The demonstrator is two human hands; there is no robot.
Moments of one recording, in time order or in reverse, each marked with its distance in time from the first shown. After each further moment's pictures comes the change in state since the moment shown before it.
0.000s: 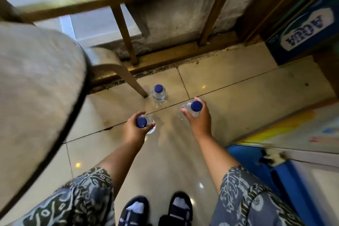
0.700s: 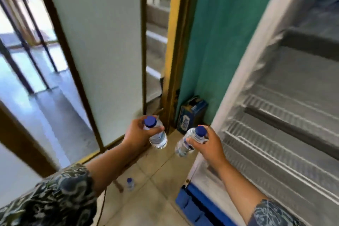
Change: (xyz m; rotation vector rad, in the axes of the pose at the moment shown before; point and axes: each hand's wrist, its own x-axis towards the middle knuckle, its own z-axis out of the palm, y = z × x) left_hand -0.415 0.456 -0.213 -0.059 -0.472 0.772; right_hand -0.346 -0.401 -0.376 0.205 0.348 -0.326
